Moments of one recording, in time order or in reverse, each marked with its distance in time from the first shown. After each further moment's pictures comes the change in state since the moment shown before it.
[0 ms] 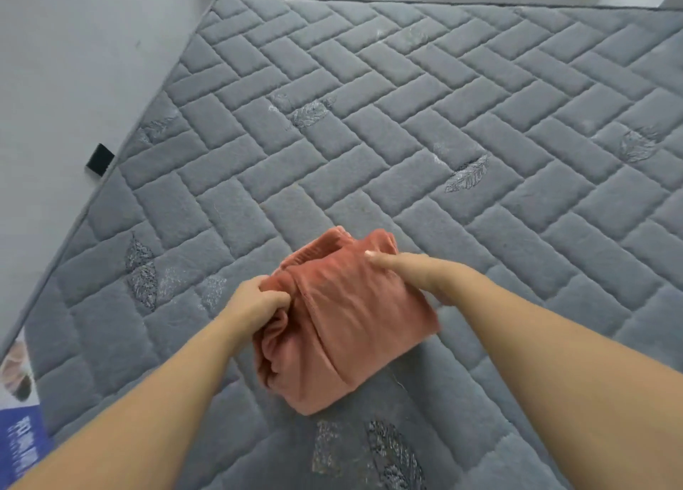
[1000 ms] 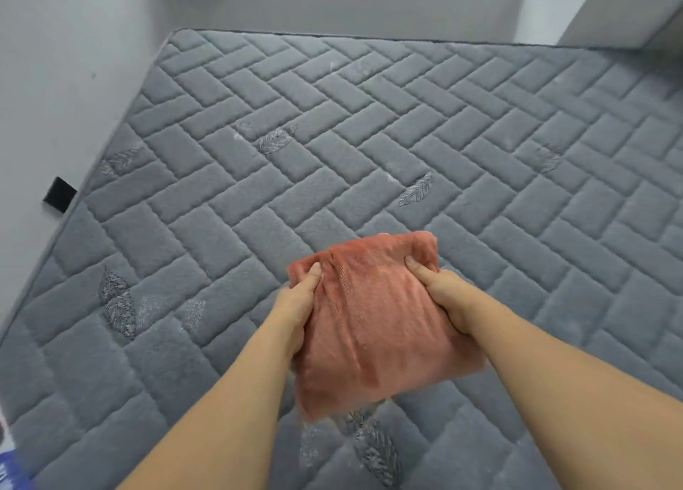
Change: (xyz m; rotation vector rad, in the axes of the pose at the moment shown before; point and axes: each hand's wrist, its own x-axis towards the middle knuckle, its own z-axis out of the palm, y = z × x) left_hand -0.051 0.062 0.059 -0.459 -0.168 -0.183; right_hand -0.080 0.049 -0.027 0.555 0.263 -0.087
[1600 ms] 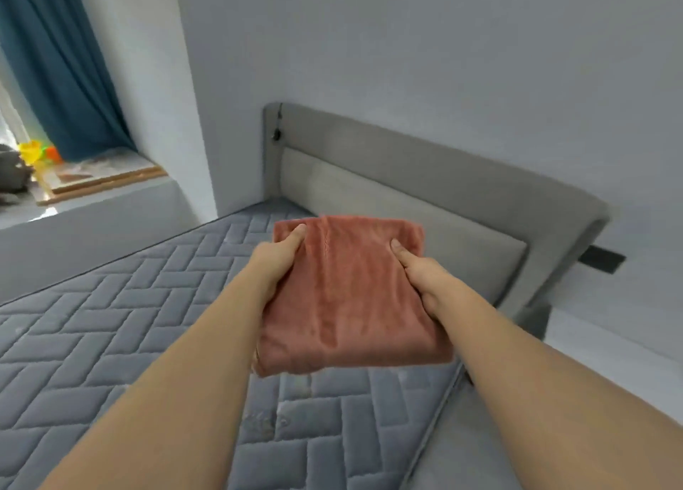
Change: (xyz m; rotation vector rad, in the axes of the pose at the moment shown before) left_hand -0.480 0.131 0.321 0.680 -0.716 0.575; right_hand -0.503 -0.015 -0.333 0.751 0.800 -0.284
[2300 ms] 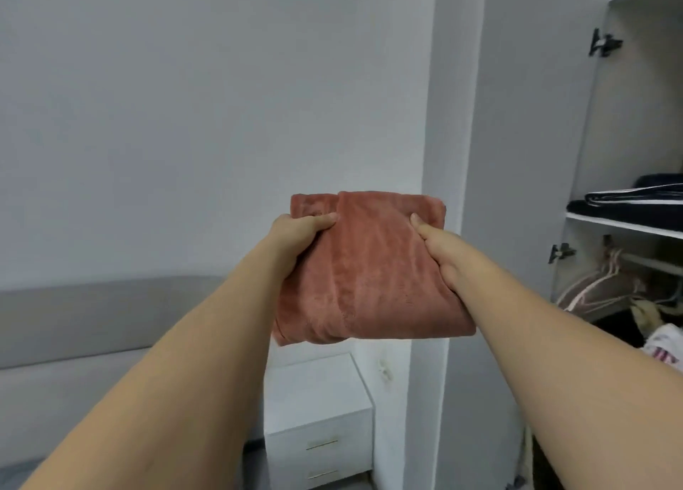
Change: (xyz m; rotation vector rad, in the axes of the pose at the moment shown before) left_hand -0.336 0.189 0.562 0.153 -1.048 0.535; right_hand -0.306 -0.083 -0.580 0.350 0.901 -0.366
